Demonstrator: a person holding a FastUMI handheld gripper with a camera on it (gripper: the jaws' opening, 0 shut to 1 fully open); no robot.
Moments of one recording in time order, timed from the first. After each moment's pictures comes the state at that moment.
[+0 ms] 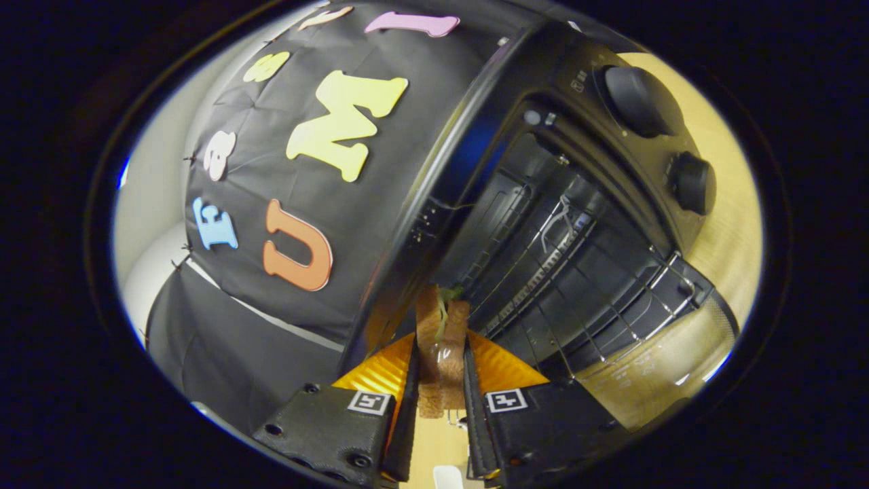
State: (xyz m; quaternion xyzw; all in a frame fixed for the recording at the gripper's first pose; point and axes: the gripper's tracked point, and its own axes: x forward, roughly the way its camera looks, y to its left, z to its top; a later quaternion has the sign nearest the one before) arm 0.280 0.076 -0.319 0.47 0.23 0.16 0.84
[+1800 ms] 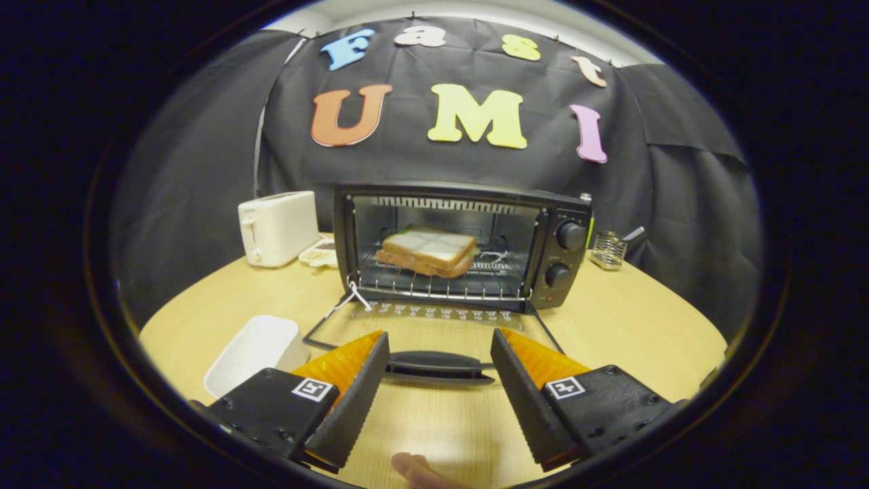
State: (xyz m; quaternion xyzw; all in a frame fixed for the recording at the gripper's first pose) arm 0.096 0.036 -0.383 -0.07 0.18 0.06 0.98
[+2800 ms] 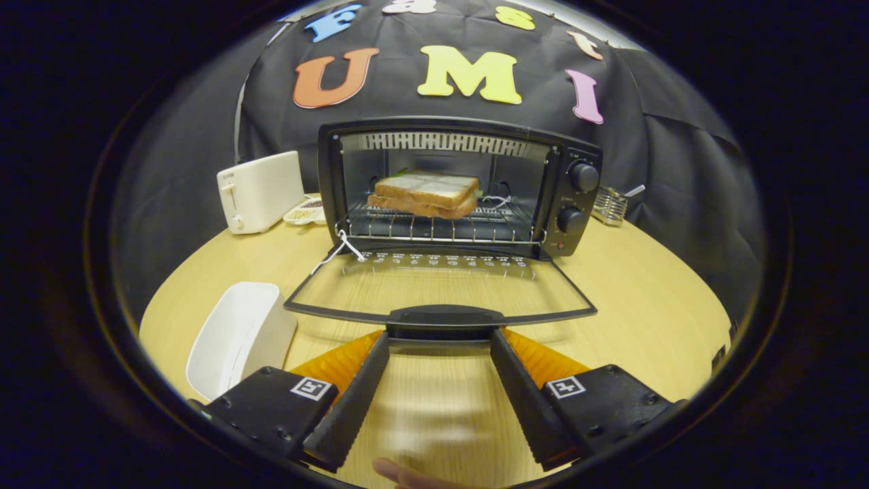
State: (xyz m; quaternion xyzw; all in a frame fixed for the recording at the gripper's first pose) arm 0.099 0.040 -0.426 -0.04 0.26 0.03 0.97
